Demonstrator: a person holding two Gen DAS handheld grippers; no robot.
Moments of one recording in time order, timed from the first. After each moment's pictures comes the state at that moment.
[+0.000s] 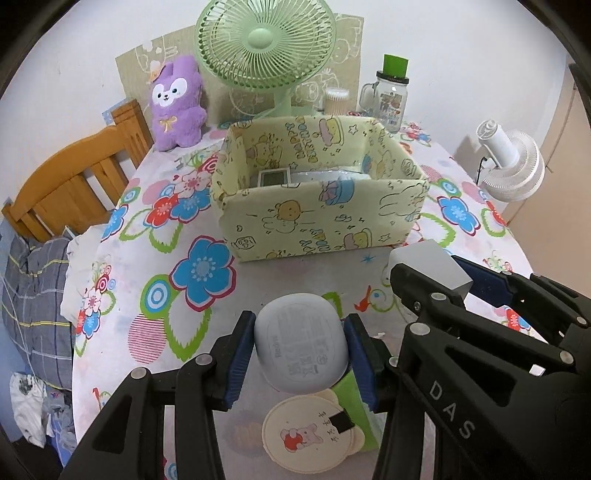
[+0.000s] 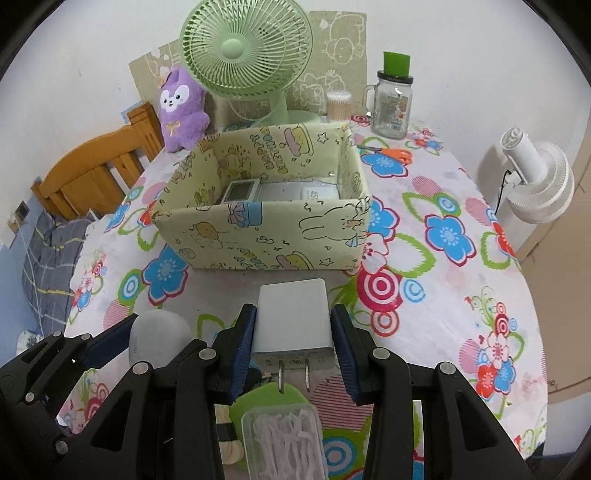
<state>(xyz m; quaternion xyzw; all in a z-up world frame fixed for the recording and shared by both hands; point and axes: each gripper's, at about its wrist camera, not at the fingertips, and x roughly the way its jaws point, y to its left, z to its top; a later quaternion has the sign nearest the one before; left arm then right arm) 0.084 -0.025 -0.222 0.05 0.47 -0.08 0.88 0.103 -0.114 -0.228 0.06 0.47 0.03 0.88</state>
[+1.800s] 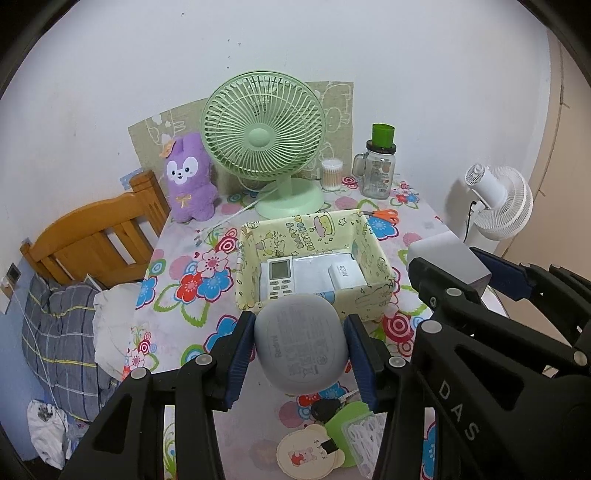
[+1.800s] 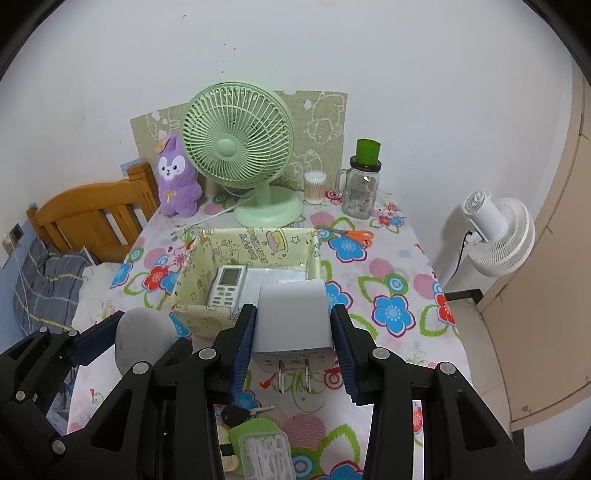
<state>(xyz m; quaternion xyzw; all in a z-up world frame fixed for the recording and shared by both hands) 0.087 -0.041 -0.121 0.07 0.40 -0.07 0.91 0.100 -0.130 -0.116 0.03 0.39 -0.01 0.92</state>
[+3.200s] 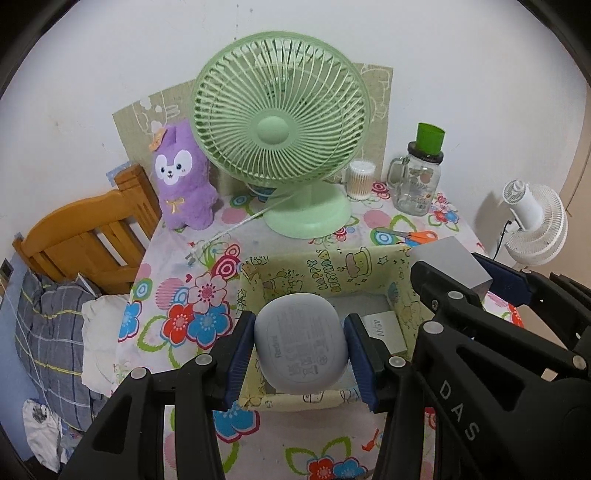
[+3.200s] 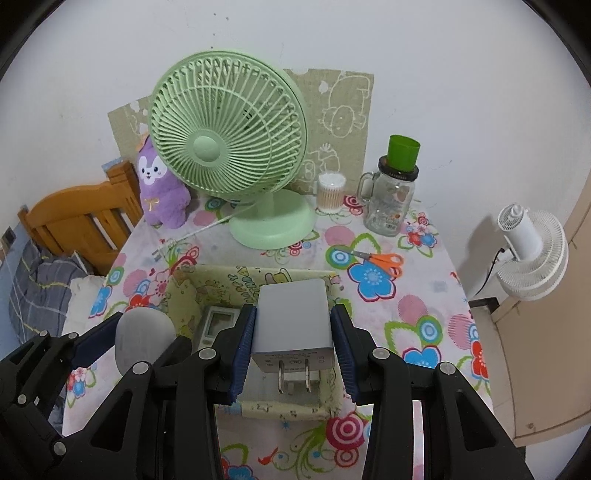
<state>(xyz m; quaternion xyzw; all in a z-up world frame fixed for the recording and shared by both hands) 0.207 -0.041 -0.152 0.05 0.43 -0.05 0.90 0.230 -0.132 -0.150 0.03 0.42 0.01 0.91</state>
